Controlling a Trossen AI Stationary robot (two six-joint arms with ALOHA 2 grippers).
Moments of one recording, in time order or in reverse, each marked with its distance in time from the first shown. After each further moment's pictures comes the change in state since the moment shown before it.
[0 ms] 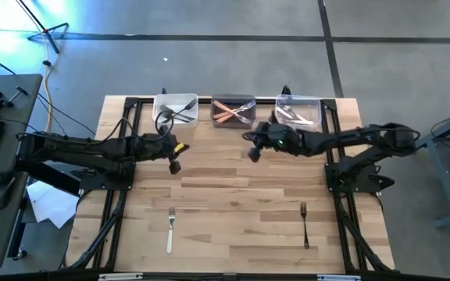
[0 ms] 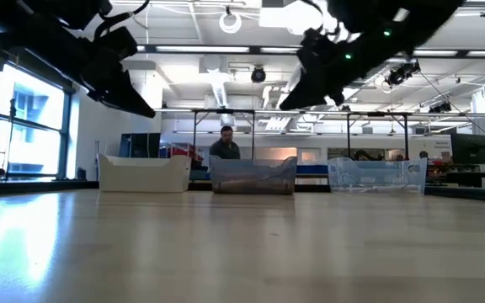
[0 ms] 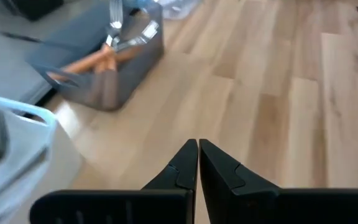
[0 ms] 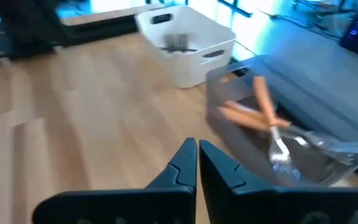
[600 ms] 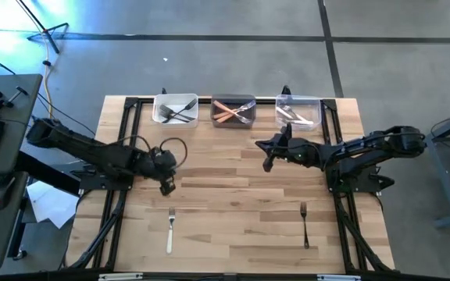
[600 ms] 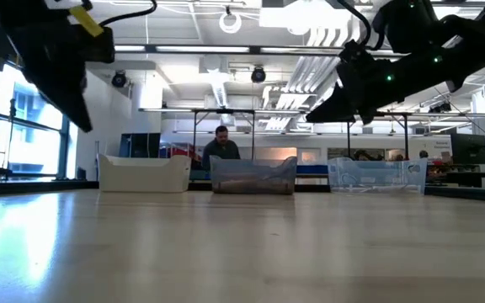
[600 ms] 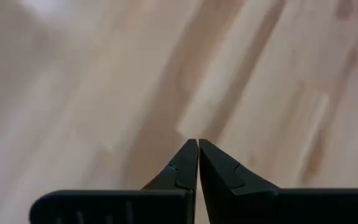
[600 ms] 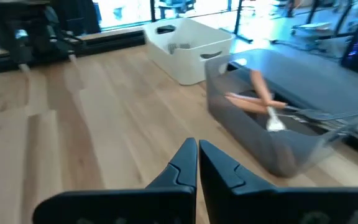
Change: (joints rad) left arm -0.365 0.151 0.251 -0.674 -0.024 -0.629; right arm 0.065 -0.098 -0.350 0.393 0.049 0.000
